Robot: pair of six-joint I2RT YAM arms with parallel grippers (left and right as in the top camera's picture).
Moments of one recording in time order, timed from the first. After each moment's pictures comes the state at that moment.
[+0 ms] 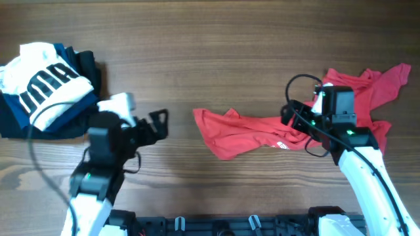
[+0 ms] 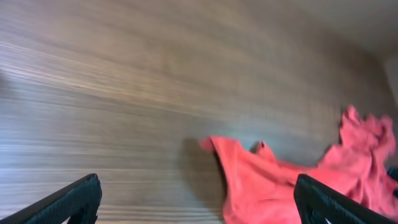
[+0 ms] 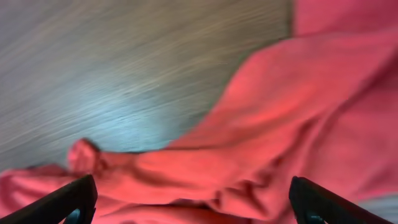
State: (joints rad) left arm -0.15 0.87 0.57 -0.37 0.23 -0.49; right arm 0.02 1.17 0.73 -0.59 -0.11 0.43
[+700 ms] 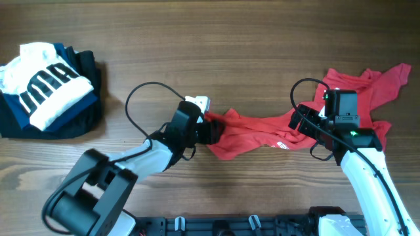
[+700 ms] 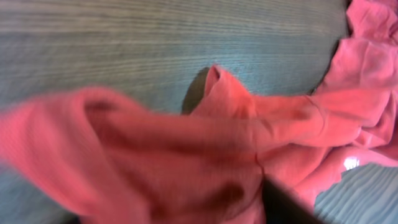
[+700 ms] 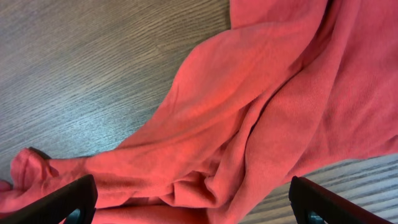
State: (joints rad) left arm -0.58 1.66 0.58 0.30 0.26 -0.55; right arm 0.00 1.17 0.73 -0.65 0.00 0.43
